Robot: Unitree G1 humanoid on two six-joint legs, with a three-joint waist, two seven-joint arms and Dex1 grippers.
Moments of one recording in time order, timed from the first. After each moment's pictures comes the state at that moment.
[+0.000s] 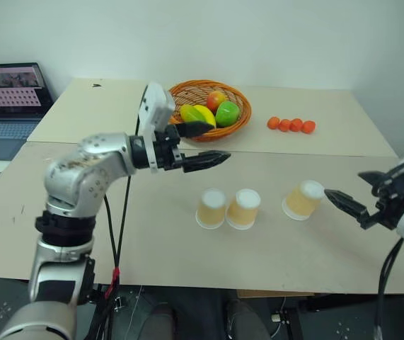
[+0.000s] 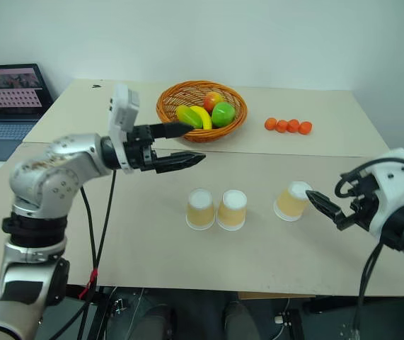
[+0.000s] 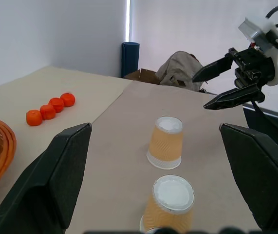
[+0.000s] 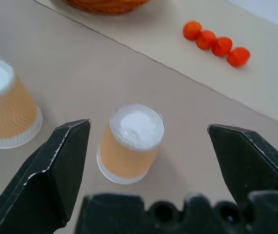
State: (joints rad) left arm -0.89 0.56 0.01 -0.20 -0.70 0.84 -0.91; right arm 0.18 -0.84 -0.64 -0.64 0.68 0.85 0.45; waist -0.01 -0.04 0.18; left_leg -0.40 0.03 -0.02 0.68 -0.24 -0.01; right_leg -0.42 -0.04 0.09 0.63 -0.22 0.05
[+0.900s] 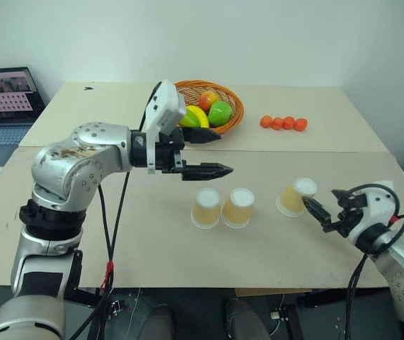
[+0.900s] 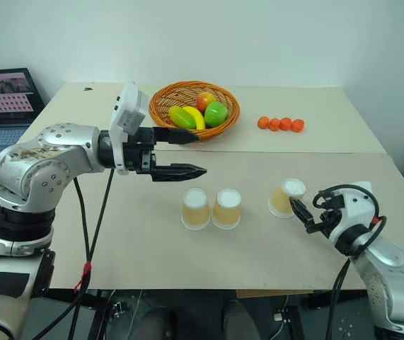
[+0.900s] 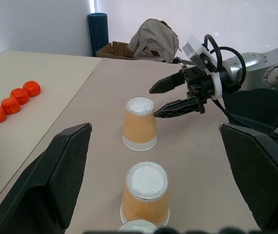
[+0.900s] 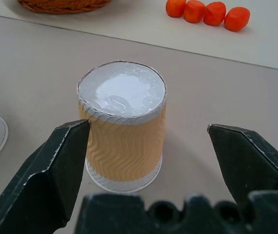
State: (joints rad) left arm -0.89 0.62 -0.08 -0.24 -0.70 0.89 -0.95; right arm -0.01 -0.59 -0.36 -0.33 0.46 0.56 0.45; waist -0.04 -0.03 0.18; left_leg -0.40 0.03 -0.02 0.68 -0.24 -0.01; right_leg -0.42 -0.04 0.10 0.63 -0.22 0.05
